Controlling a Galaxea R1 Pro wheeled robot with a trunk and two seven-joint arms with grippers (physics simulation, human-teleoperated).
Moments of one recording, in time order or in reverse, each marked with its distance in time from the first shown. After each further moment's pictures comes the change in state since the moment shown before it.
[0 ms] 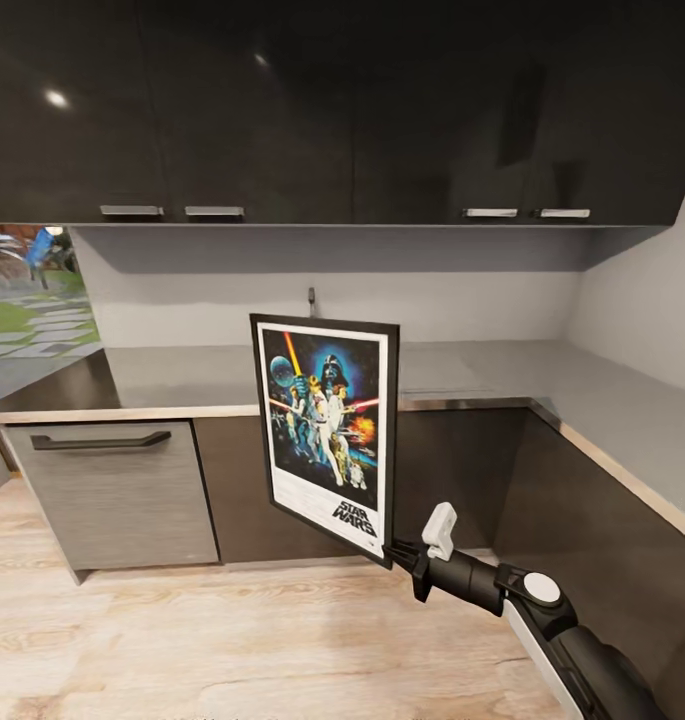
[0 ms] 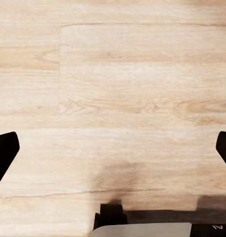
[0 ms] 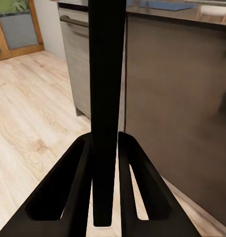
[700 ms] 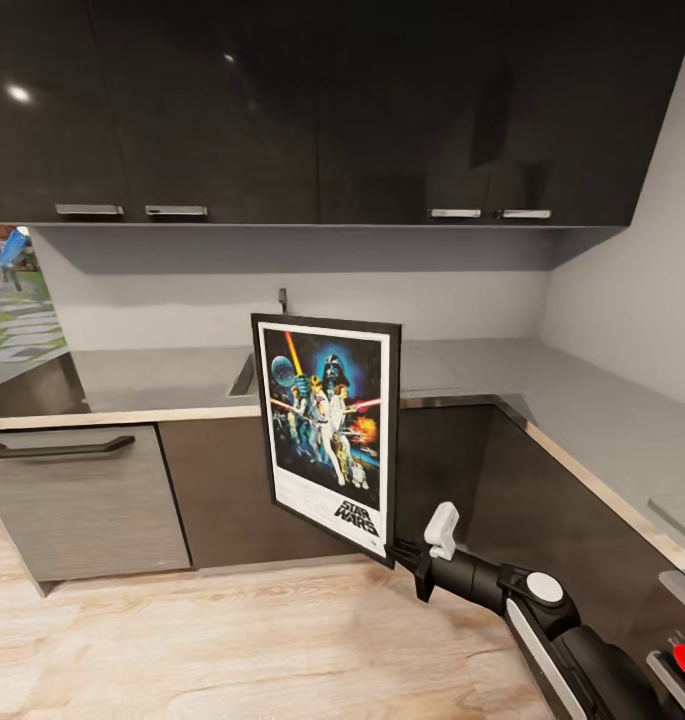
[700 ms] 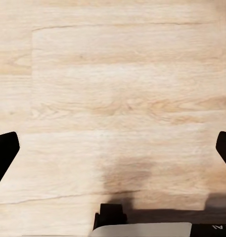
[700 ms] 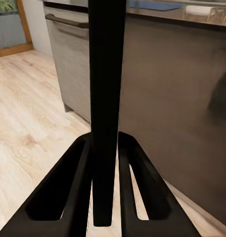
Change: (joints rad) left arm 0.000 0.000 0.001 0.001 0.000 0.000 0.000; right arm 0.000 -0.009 -0.003 -0.003 -0.002 -0.003 0.005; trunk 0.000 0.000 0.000
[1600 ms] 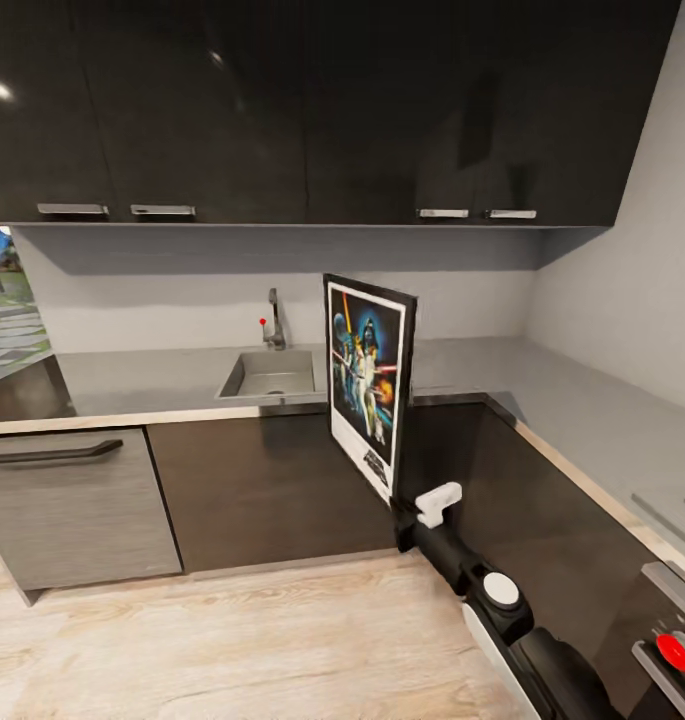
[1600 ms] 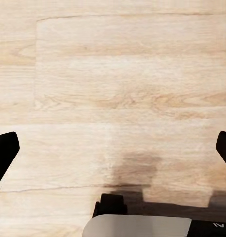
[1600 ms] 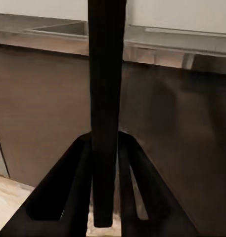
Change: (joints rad) left arm 0.000 -0.044 0.004 -0.002 -0.003 0.035 0.102; right arm -0.005 0.095 0.117 -0.066 0.001 0.004 -0.667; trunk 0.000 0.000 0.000
